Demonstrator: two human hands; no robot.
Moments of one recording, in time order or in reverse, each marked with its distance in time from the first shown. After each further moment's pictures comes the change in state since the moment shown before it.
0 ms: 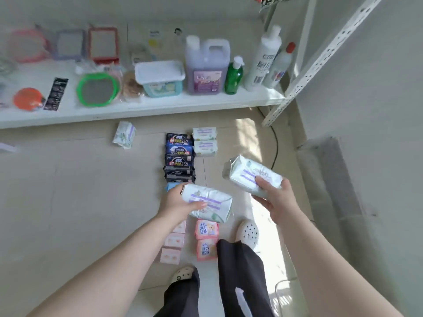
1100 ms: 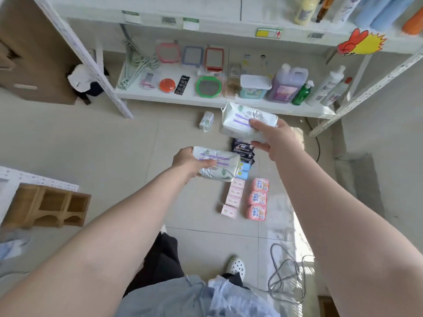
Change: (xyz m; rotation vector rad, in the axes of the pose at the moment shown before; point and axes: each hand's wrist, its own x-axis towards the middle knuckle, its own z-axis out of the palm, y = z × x) left_hand -0.285 -0.071 -0.291 -0.210 0.208 -0.032; right_hand -0.380 0.012 0.236 -0.309 -0.211 -0.234
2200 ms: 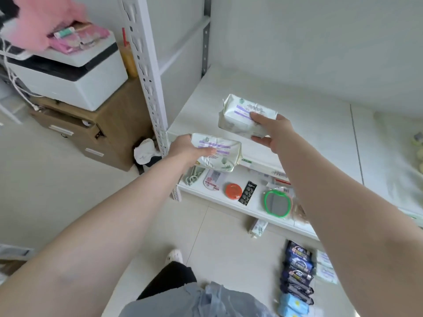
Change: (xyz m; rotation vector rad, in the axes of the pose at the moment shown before) left_hand 0.291 0.255 -0.459 -0.127 0.259 0.205; right_hand 0.153 -0.326 0.524 -0.126 -0.260 -0.183
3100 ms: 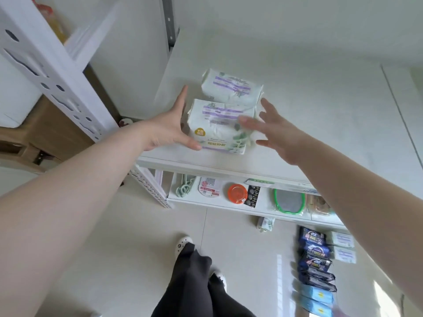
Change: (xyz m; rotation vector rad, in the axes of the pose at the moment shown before) left_hand 0.237 0.015 -0.015 0.218 -0.650 0.198; right_hand 0.146 0.041 0.032 -0.280 -0.269 -0.022
